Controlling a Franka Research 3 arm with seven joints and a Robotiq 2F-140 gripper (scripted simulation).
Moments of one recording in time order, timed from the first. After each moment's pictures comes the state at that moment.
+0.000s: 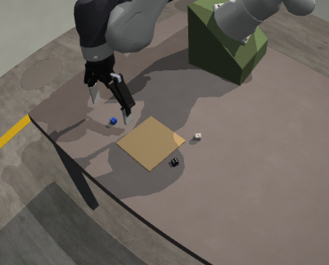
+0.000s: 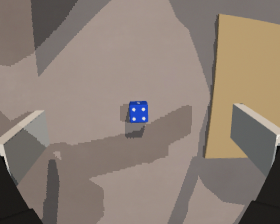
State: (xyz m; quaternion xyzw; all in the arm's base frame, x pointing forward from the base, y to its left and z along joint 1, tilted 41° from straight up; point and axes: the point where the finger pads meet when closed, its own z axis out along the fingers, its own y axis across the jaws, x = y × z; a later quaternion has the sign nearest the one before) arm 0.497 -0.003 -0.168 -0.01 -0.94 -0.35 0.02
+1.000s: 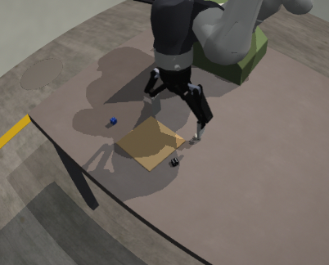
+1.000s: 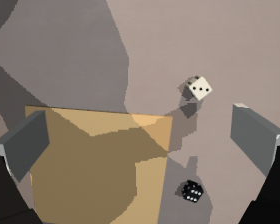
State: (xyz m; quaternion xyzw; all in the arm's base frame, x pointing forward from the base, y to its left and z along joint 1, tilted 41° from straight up) arm 0.420 0.138 -0.047 0.02 -0.94 -0.35 0.02
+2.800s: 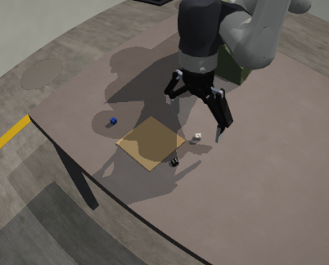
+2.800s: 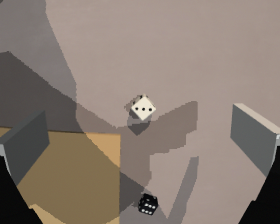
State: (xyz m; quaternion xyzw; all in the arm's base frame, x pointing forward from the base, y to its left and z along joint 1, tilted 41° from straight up) arm 0.401 0.173 -0.012 0.00 -0.94 -0.35 0.02
